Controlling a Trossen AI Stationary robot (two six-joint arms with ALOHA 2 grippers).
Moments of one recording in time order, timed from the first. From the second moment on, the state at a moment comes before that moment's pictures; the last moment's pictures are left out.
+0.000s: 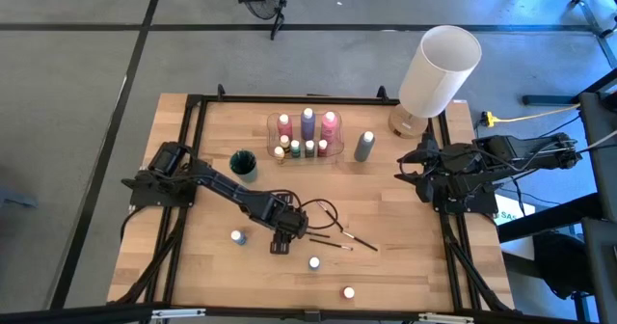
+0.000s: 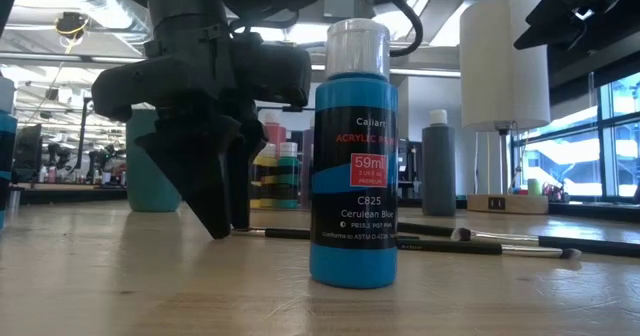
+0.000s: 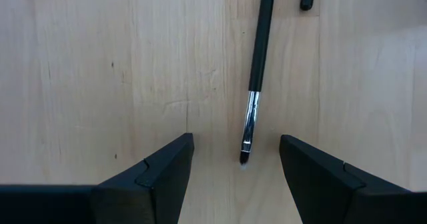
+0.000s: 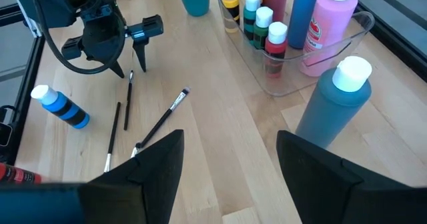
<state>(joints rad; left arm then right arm) -0.32 1.93 1.18 -0.55 -0.08 -0.31 0.24 0.62 0.79 -0.83 0.30 0.43</state>
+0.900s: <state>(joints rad) -0.32 1.95 1.18 -0.55 -0.09 -0.32 0.24 0.62 0.79 -0.83 0.30 0.43</state>
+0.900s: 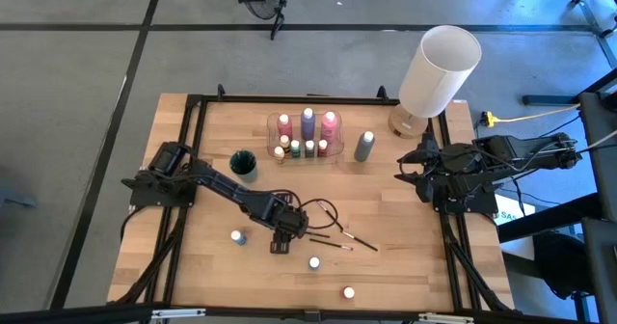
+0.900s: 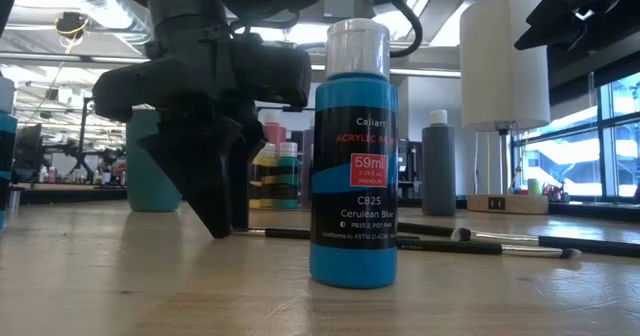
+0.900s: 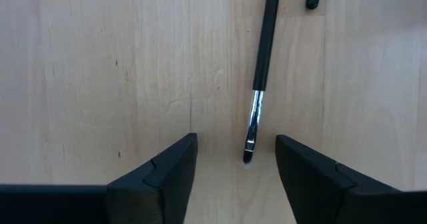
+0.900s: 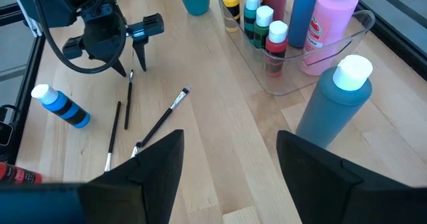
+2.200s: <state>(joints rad) -0.32 1.97 1.18 -0.55 -0.05 -0.31 0.24 0.62 0.79 -0.86 0.31 0.43</state>
